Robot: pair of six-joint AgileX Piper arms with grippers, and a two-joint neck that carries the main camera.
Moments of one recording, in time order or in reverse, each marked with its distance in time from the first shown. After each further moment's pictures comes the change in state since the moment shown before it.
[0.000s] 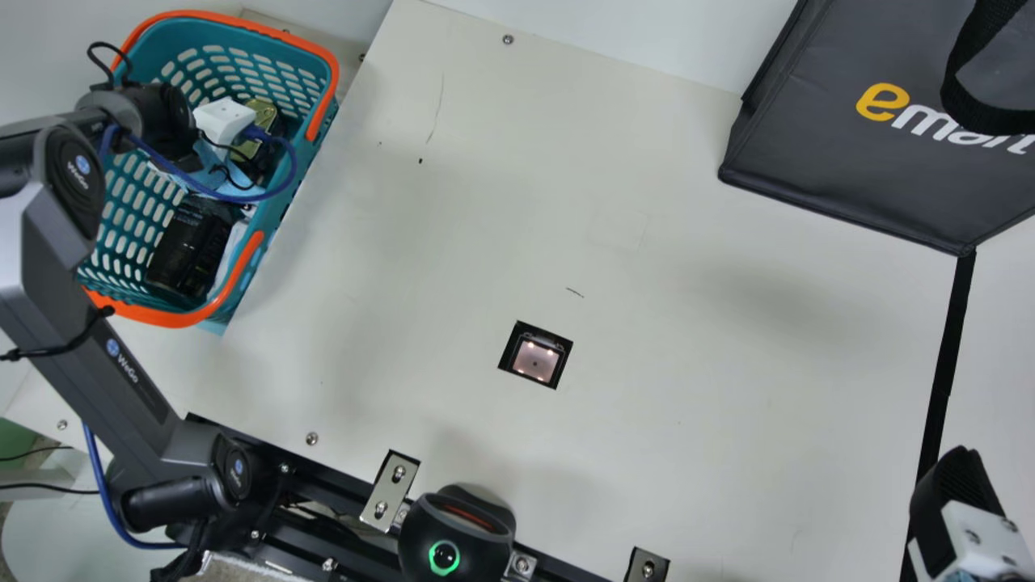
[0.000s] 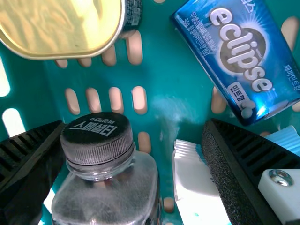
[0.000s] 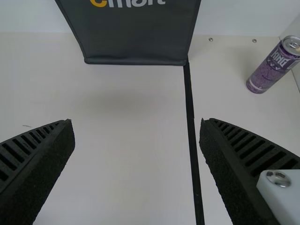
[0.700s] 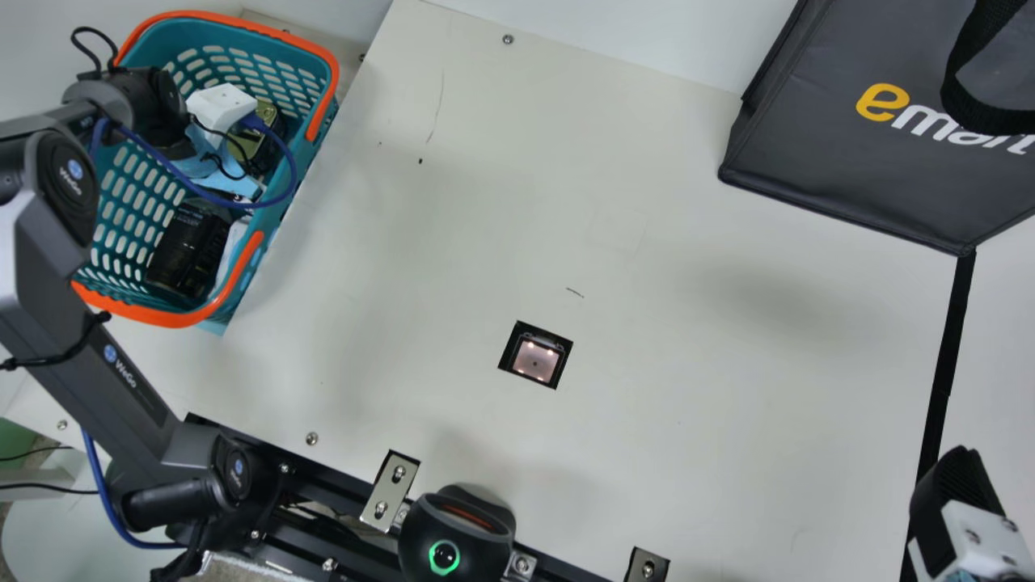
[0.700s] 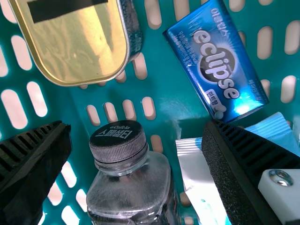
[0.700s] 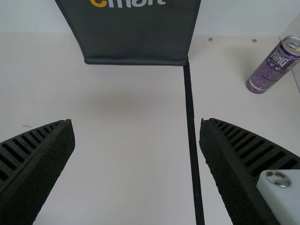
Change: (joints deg) left arm -0.4 -2.3 -1.1 -1.4 0.5 7.8; right arm 0.0 0.0 0.0 0.0 0.0 0.0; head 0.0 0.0
